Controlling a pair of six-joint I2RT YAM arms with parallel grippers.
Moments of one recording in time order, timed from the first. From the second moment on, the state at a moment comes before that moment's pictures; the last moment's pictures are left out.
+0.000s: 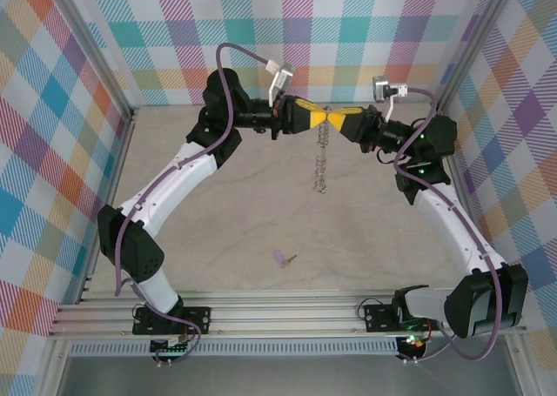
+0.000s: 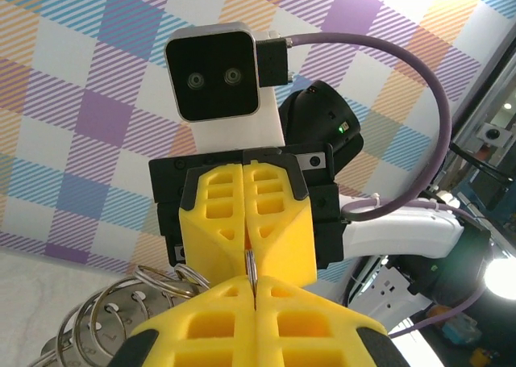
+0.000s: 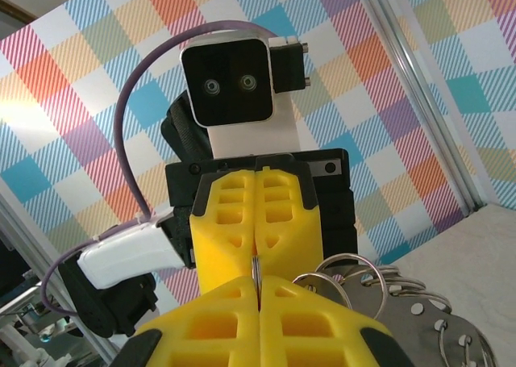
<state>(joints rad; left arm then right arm) -0.58 1.69 1.71 0.21 1.10 -0.58 0.22 1.25 1.10 0.66 -1.07 0.97</state>
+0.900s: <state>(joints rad) -0.58 1.71 1.56 0.60 0.99 -0.87 0.22 1.26 1.06 0.73 -0.94 1.02</state>
